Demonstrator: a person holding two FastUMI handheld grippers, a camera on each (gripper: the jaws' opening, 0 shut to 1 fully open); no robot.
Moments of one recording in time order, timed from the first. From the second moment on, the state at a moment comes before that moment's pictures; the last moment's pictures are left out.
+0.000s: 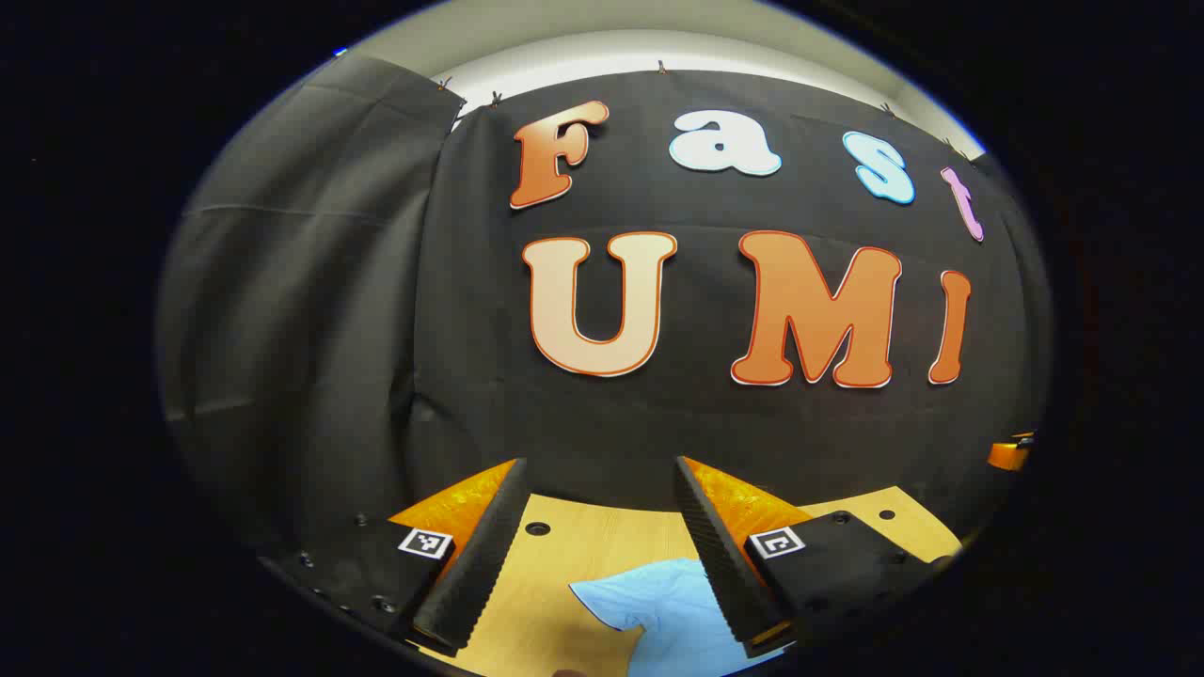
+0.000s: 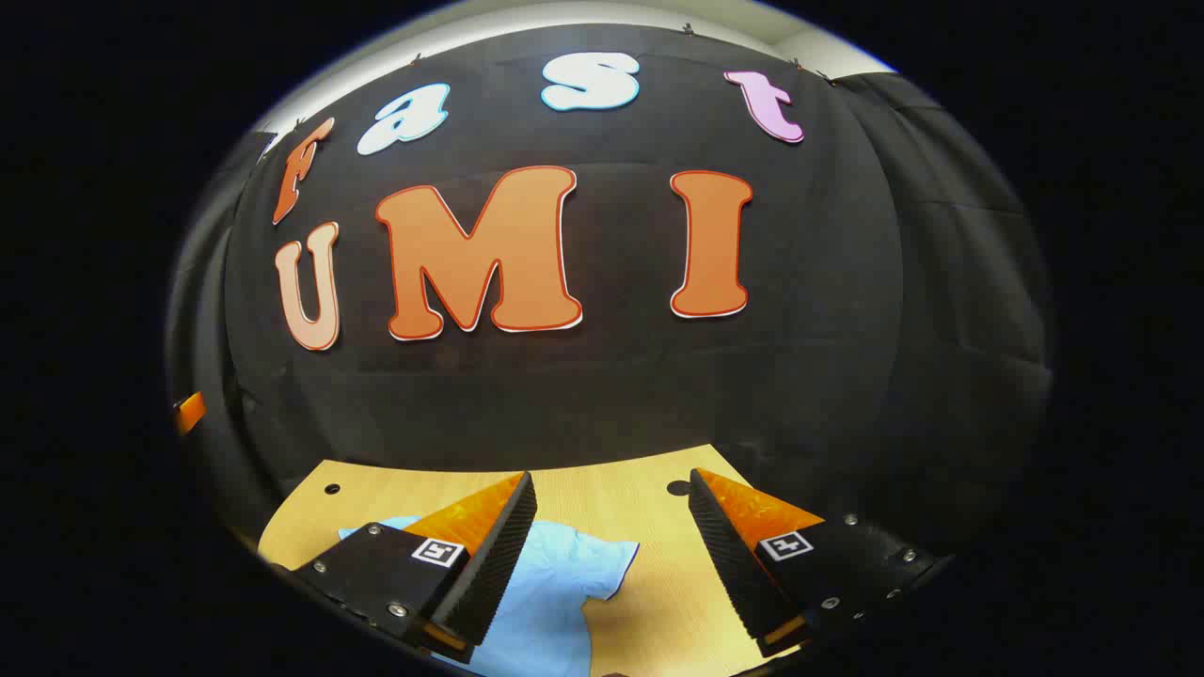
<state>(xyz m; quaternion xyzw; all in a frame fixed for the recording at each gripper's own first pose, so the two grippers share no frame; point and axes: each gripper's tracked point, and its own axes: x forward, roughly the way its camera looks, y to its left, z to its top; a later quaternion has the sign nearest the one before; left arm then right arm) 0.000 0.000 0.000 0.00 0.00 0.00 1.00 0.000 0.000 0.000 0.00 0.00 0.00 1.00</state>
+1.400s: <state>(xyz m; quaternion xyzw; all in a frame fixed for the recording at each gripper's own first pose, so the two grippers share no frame) 0.058 0.066 -0.018 0.01 0.01 0.00 1.00 0.050 0.032 -0.076 0.00 0.16 -0.05 0.99</state>
